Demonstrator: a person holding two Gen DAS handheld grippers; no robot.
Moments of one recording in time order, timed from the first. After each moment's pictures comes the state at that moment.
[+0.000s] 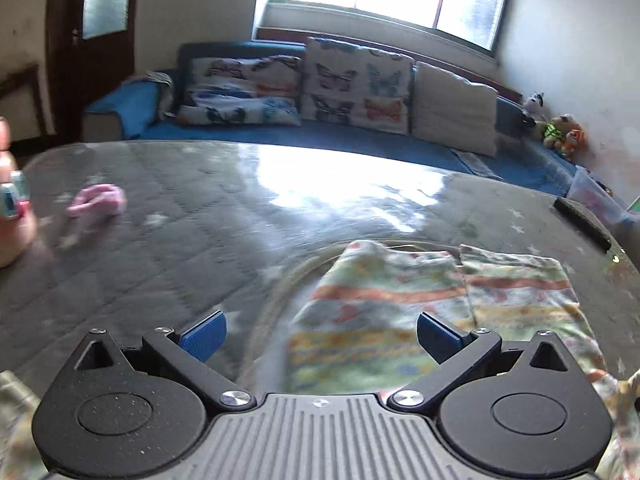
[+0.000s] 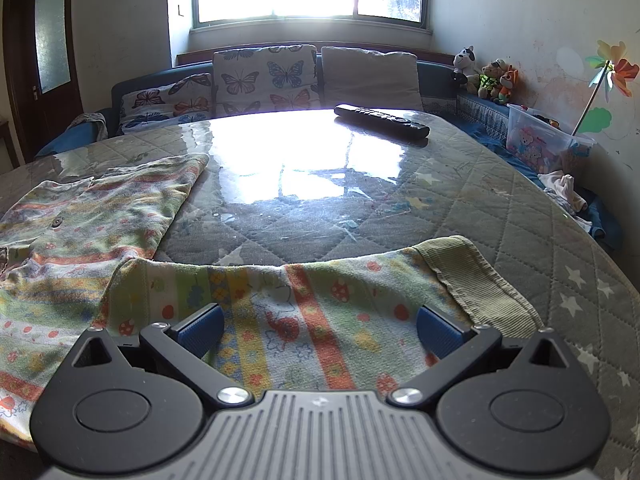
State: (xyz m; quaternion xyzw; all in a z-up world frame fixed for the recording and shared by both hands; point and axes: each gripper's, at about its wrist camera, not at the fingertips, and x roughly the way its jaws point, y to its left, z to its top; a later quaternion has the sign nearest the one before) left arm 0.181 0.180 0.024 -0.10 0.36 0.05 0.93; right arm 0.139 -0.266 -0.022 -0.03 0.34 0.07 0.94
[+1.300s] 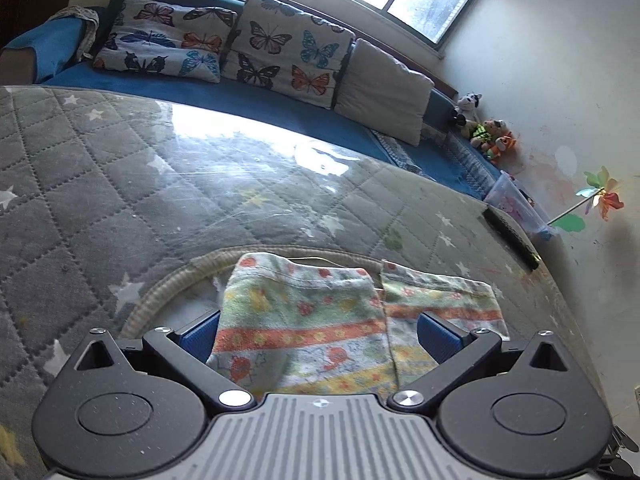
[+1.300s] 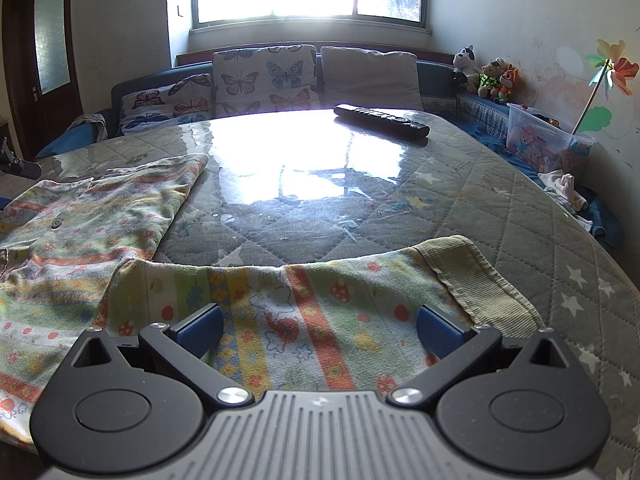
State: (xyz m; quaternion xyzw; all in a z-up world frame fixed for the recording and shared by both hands) left arm 0.238 0.175 0.009 -0.21 0.38 -0.09 0.90; right arm 0.138 -0.268 -0.021 -0.02 0.34 0.07 0.94
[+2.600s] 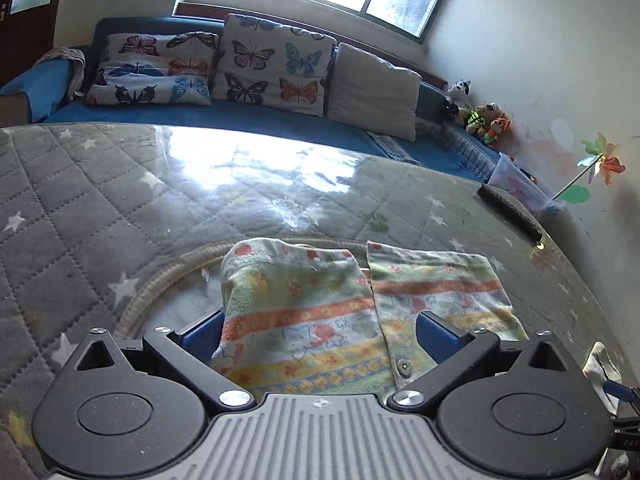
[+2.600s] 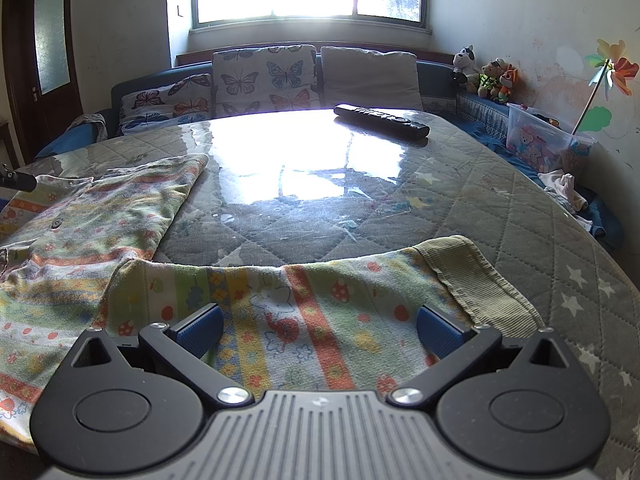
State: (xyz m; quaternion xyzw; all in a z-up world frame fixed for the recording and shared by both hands) left arm 0.220 0.148 0.008 -0.14 0.37 -0.09 0.91; right arm 0.138 -0.268 -0.021 -0.02 0.34 0.07 0.94
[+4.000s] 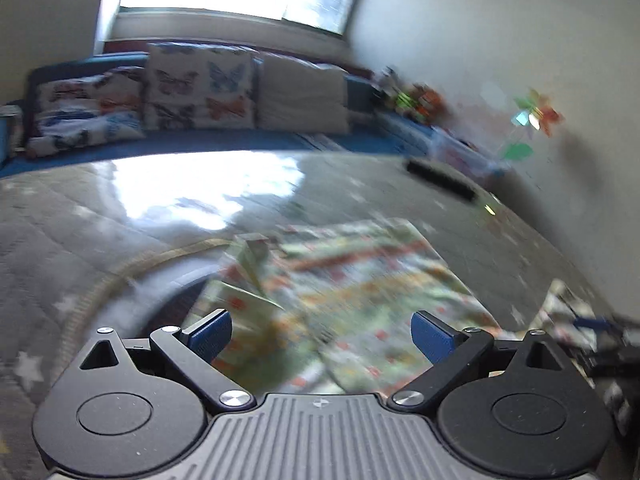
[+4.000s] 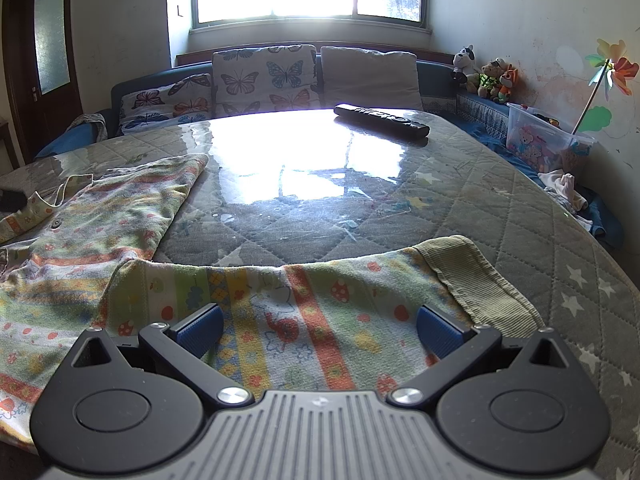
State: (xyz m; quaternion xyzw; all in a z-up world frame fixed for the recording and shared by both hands) left arm 0.195 0.123 0.019 -0.08 0.33 -0.14 0.93; right arm 0.137 -0.268 -0.021 -0.02 0.34 0.07 0.94
